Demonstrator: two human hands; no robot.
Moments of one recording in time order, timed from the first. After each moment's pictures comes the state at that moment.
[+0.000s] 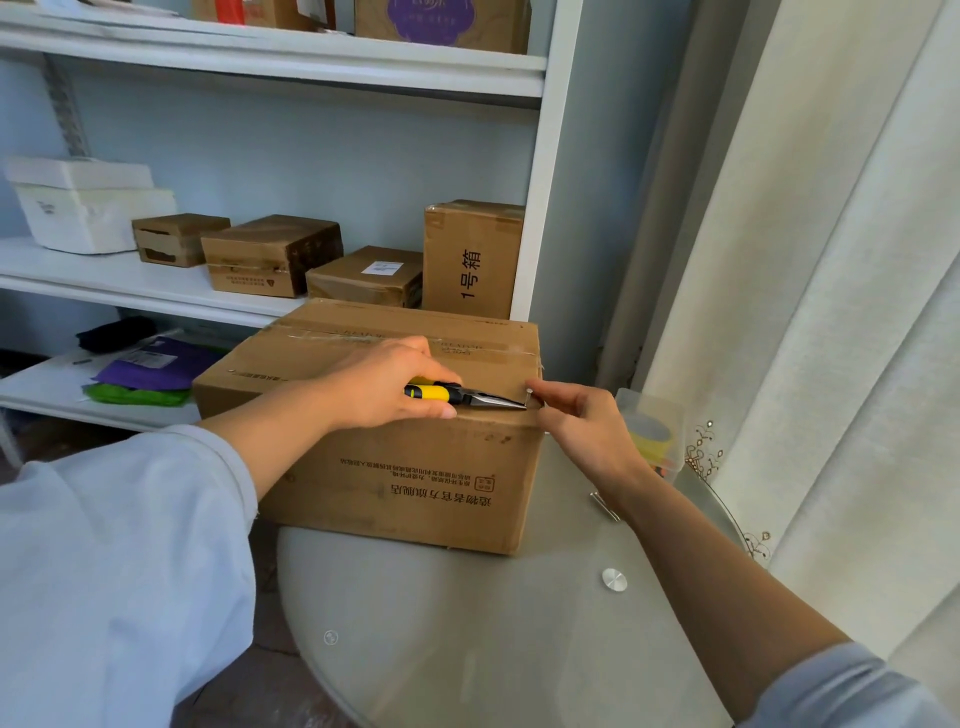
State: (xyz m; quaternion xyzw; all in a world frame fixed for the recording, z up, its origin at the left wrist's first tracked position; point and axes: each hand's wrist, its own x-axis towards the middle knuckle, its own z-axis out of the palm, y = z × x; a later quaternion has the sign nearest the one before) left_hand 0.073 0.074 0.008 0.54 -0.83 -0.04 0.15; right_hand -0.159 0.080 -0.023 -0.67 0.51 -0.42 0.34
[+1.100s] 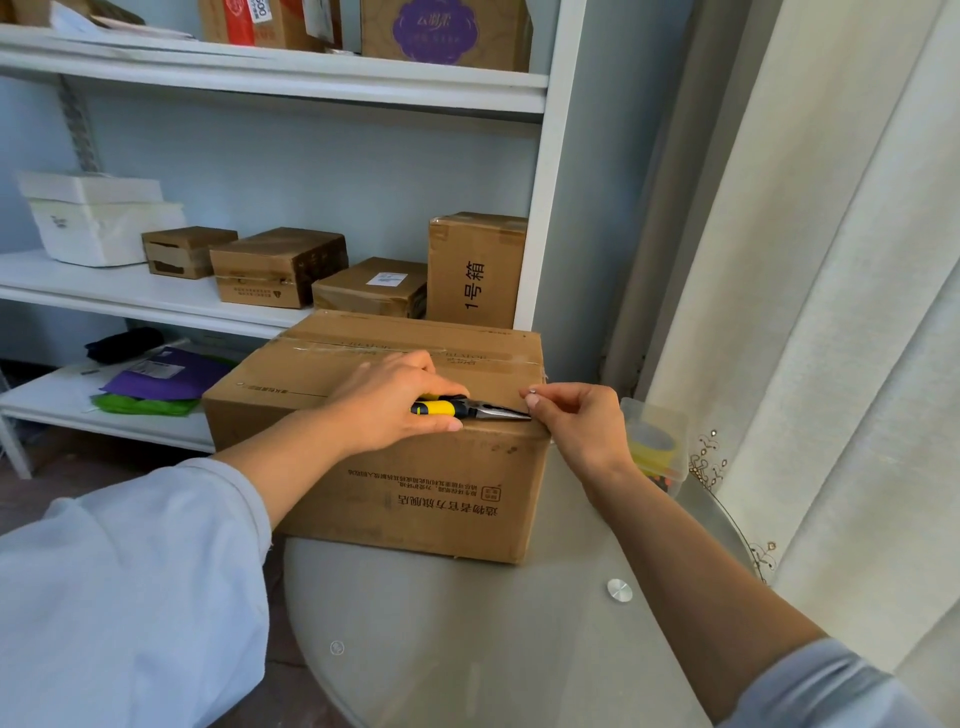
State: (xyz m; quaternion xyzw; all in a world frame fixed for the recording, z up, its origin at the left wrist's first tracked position) left_hand 0.070 0.083 -0.002 0.57 -0.81 0.02 0.16; right_hand -0.144 0.074 -0.018 -0.61 0.55 -0.49 0.30
